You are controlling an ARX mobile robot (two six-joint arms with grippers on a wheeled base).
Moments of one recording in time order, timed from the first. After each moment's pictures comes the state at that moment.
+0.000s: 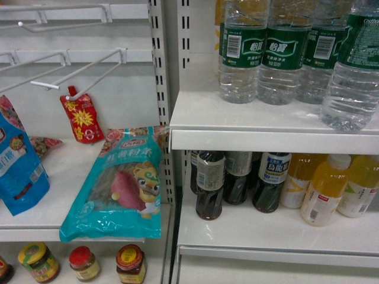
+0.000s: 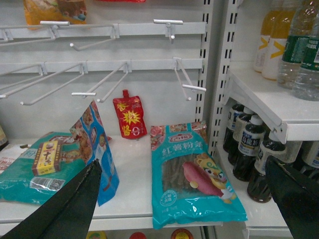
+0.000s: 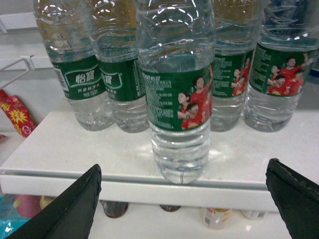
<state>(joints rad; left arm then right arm) 0.00 0.01 0.01 0.00 0.00 0.00 0.12 1.18 0.47 0.54 0.01 0.09</state>
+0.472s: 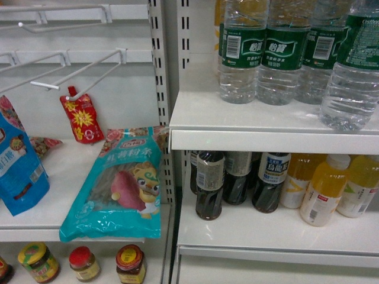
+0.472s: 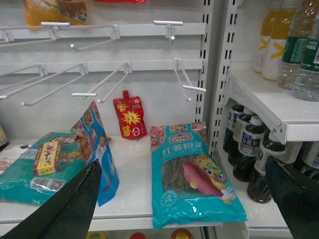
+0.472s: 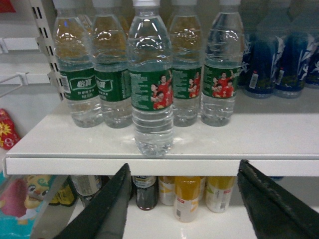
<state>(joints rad) 0.00 0.01 0.01 0.00 0.00 0.00 0.22 0.53 0.23 0.26 0.22 0.02</state>
